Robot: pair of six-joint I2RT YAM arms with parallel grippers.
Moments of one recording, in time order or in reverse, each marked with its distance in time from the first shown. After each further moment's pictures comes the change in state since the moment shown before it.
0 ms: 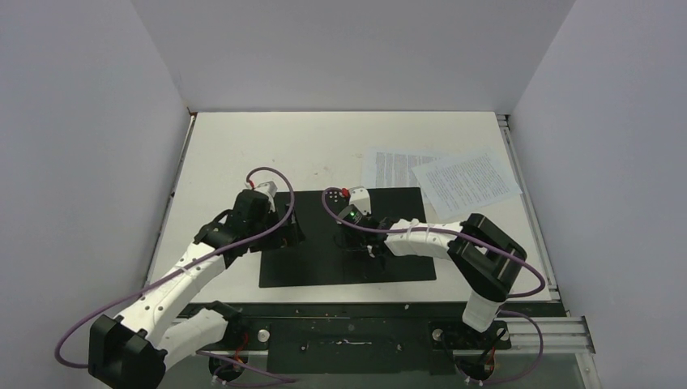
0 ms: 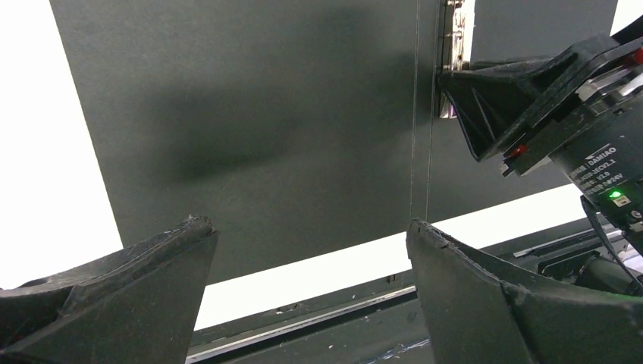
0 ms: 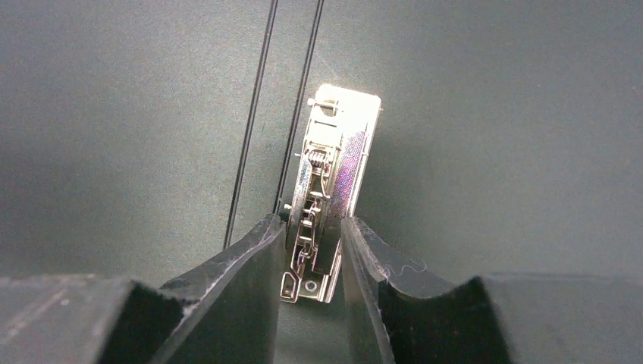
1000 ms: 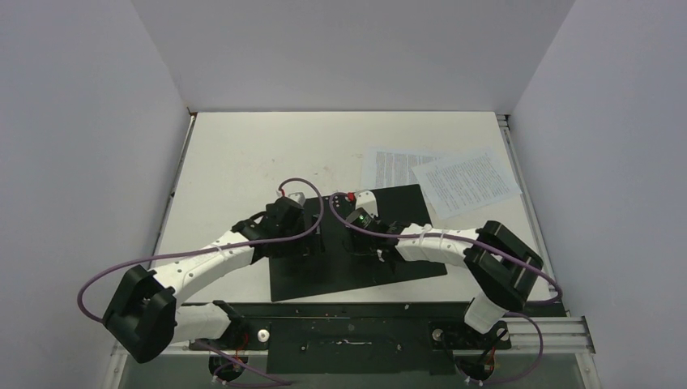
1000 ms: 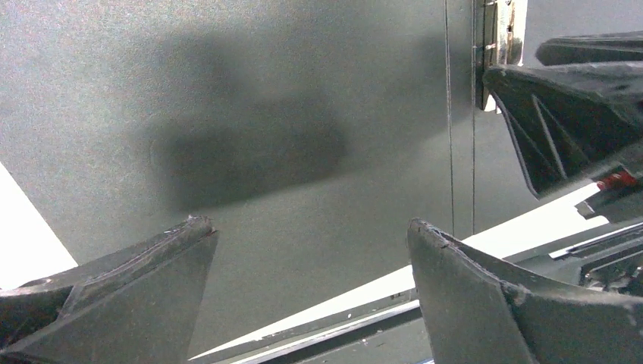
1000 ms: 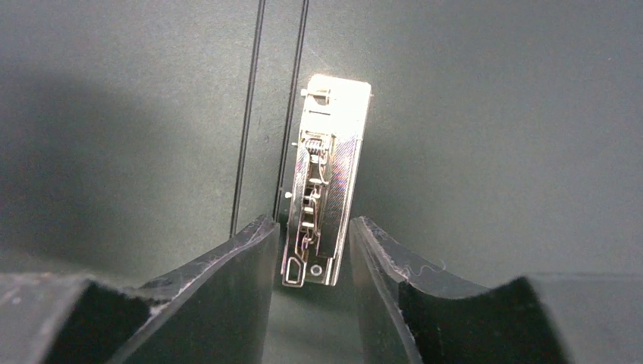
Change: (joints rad) left arm -0.206 0.236 -0.031 0.158 -0.071 -0.093; right arm 0.000 -0.091 -0.085 -0.007 -0.016 -0.053
